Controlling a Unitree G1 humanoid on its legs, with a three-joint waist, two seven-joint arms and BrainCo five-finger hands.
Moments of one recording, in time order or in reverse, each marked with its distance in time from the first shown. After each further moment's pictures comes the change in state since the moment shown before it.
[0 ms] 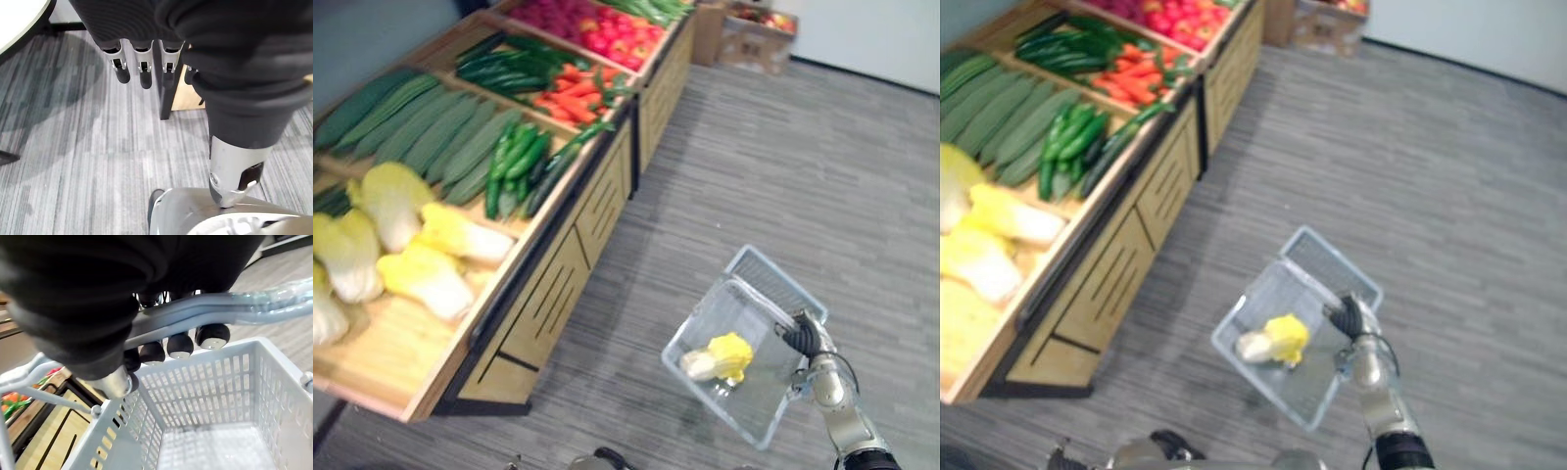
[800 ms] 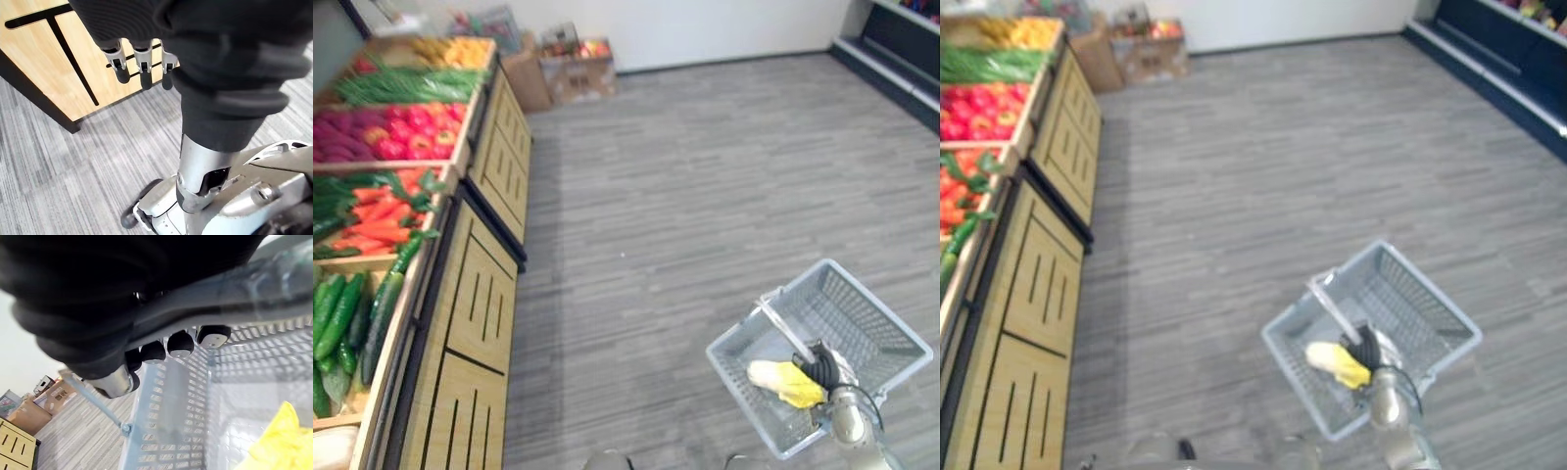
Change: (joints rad) left arm 0.035 -0.071 -0.069 0.021 -0.053 -0.013 0.047; right arm 0.137 -0.070 -0.003 -0.044 0.000 -0.003 -0.042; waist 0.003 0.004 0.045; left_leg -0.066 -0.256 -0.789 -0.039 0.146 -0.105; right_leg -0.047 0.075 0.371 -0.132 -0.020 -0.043
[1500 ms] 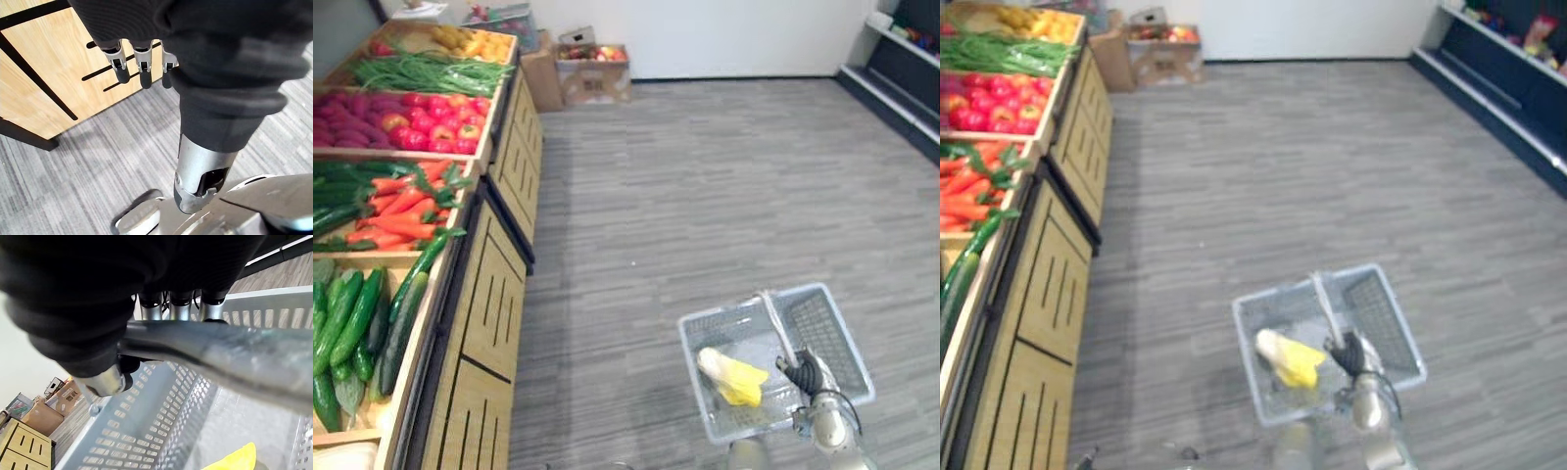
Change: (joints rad) left arm 0.000 0.050 -0.099 -0.035 -0.028 0.014 0.000; right arm 0.029 0.149 -0.030 0.009 -0.002 0.012 0.008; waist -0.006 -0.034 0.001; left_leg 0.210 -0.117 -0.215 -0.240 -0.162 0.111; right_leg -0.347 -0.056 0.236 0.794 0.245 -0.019
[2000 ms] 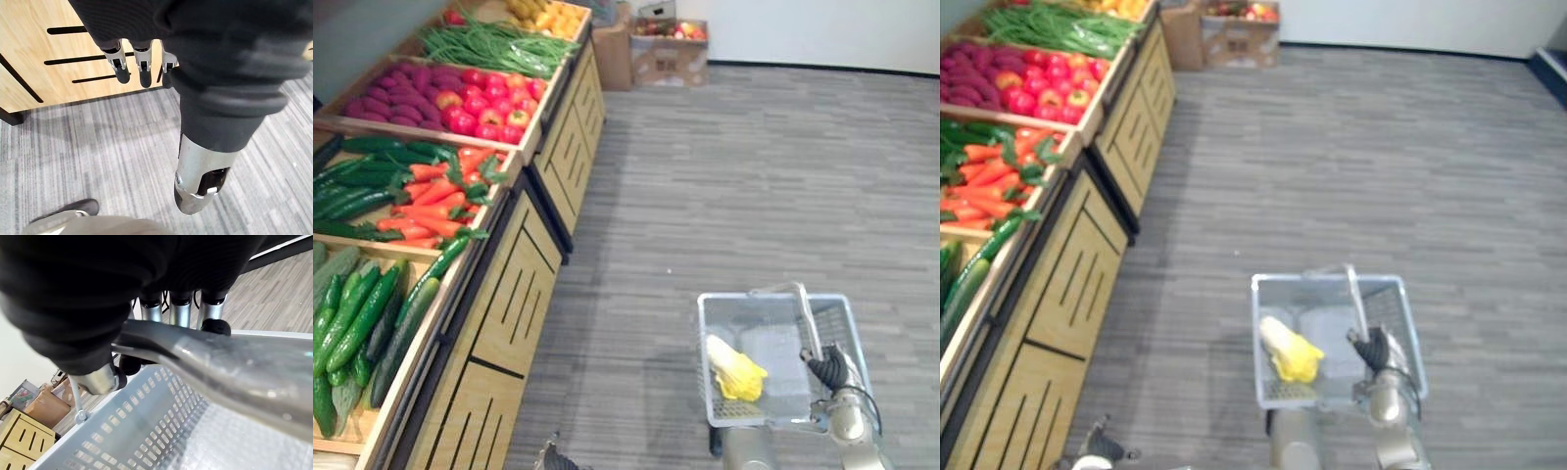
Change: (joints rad) left arm -0.066 -0.058 0.062 -0.060 -0.006 0.009 0.006; right arm -0.008 -0.008 -0.156 -0.018 -0.007 0.022 -0.010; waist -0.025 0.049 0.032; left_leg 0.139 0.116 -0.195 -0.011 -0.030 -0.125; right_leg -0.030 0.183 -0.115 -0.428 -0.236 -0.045
